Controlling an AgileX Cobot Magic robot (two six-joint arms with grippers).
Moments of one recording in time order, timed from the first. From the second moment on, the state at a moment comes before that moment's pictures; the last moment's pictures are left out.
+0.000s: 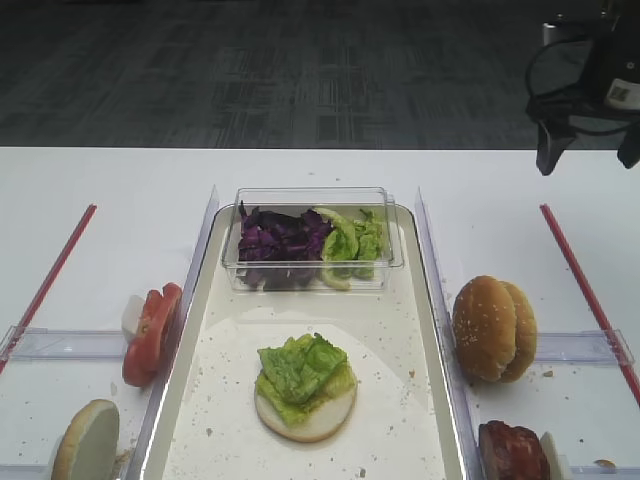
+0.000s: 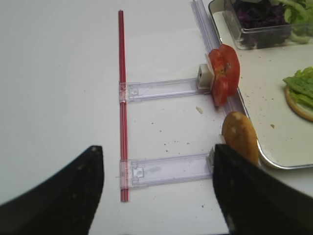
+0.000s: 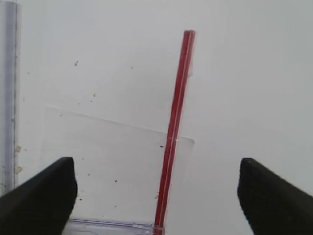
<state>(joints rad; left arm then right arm) -0.03 -0.02 -0.49 0.00 1.19 -0.02 -0.01 2.01 -1.76 0.07 1.23 -0.15</state>
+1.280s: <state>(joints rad) -0.03 -0.02 -0.49 0.00 1.19 -0.02 -0.02 1.41 -1.29 0.11 1.24 -0.15</state>
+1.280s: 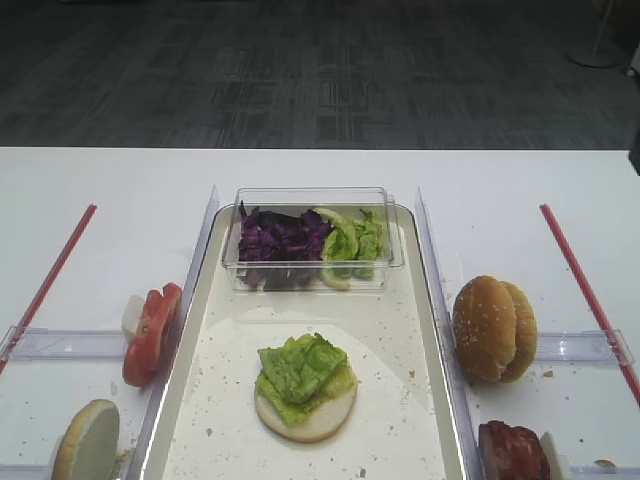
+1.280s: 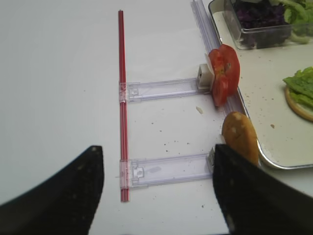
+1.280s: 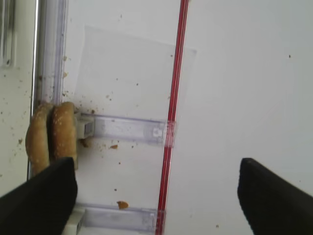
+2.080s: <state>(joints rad) -0.03 -0.02 -0.49 0.00 1.19 -0.02 -0.02 0.55 -0.70 0.10 1.21 -0.10</state>
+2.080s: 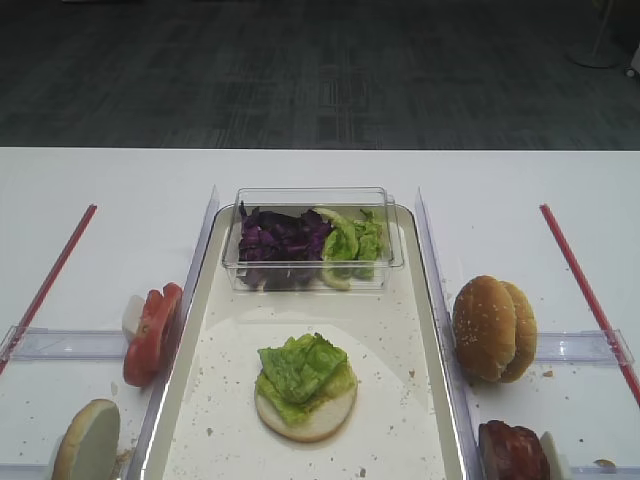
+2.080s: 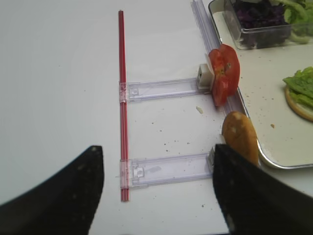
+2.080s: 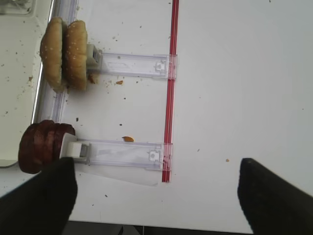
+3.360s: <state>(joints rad) -0.03 -0.02 -0.49 0.00 1.19 -0.02 -0.02 0.04 -0.48 0.10 1.14 -0.09</state>
